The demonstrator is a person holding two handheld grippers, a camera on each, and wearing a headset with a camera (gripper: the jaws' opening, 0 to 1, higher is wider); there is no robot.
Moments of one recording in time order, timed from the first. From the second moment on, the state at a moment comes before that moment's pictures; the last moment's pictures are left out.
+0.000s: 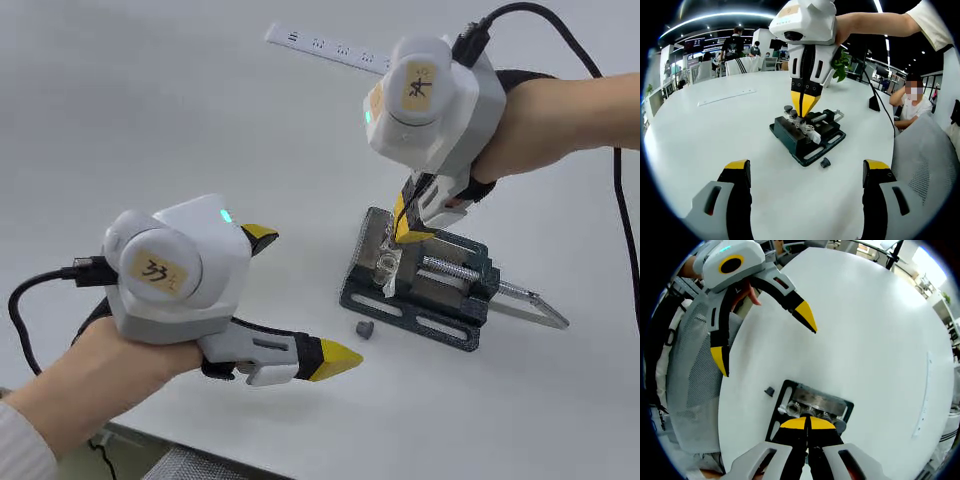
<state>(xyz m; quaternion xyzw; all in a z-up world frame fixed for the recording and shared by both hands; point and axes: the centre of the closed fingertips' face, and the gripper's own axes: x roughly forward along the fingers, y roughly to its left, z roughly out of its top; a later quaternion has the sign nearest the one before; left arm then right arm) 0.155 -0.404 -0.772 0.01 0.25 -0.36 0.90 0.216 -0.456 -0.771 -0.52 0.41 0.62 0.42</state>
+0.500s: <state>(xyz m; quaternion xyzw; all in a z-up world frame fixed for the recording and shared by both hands) 0.155 -0.404 -0.775 0.00 0.25 -0.36 0.90 0.216 -0.454 -0.771 -0.52 0.43 0.61 0.42</state>
